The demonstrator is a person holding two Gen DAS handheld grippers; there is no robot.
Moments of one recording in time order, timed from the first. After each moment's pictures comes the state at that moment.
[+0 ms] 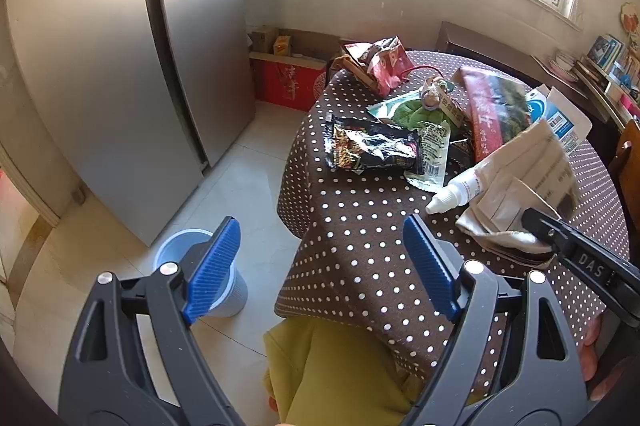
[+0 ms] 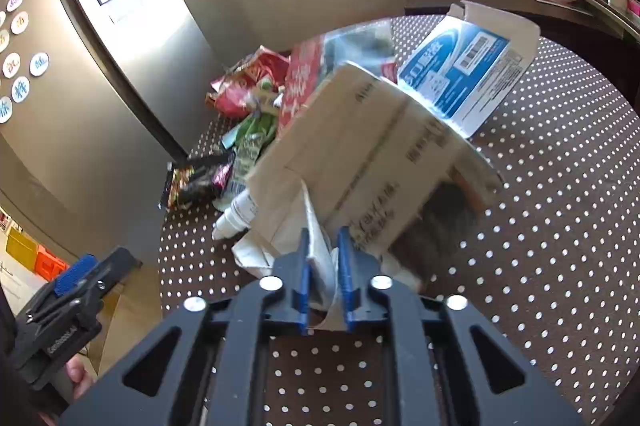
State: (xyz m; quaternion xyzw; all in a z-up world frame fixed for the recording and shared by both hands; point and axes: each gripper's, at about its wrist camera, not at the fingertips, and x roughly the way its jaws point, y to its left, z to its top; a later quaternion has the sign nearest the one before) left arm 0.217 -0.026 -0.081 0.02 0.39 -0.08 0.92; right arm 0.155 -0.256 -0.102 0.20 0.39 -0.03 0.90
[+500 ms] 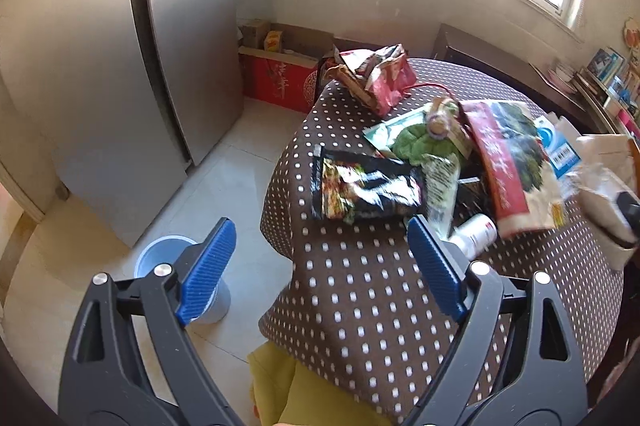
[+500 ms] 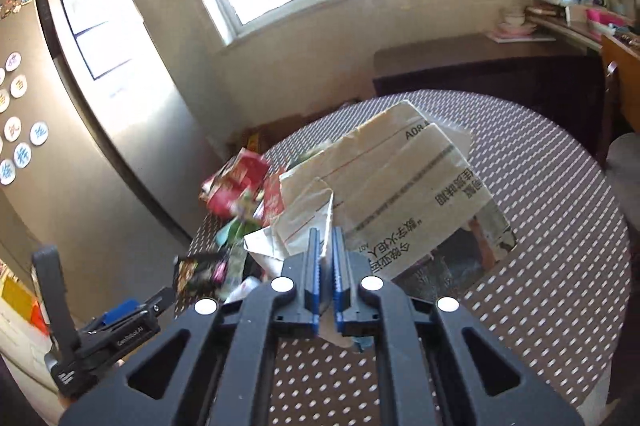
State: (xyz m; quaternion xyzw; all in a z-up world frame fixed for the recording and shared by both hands) left arm 0.275 -0.034 -0.087 -0.01 0.41 -0.09 0.91; right arm 0.135 -0.302 -0.041 0.22 0.28 -0.10 0.93
